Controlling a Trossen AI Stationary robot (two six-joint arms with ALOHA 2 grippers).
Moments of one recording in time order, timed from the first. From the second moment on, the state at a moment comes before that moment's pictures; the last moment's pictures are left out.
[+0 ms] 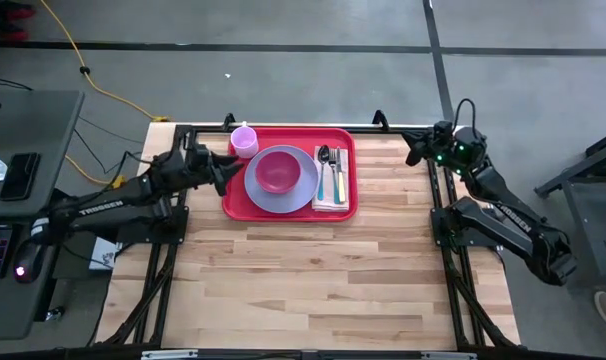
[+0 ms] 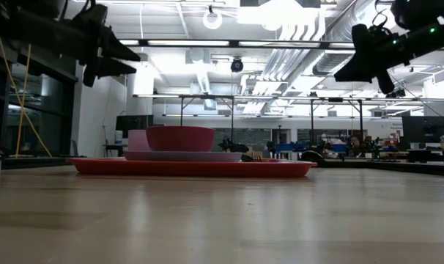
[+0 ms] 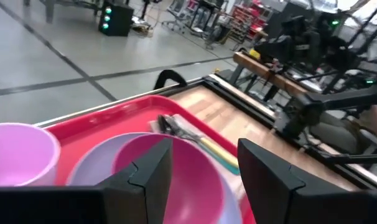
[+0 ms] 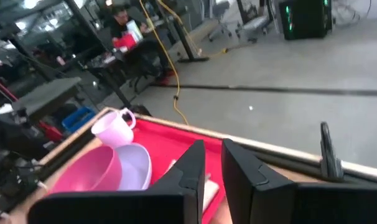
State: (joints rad) left arm 0.43 0.50 0.33 0.05 -0.06 -0.40; right arm -1.01 0.54 0.40 -0.04 -0.25 0.39
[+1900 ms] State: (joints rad) left arm -0.13 0.10 0.22 -0.21 -0.57 -0.29; right arm -0.54 0.28 0.14 0.13 -0.08 0.40
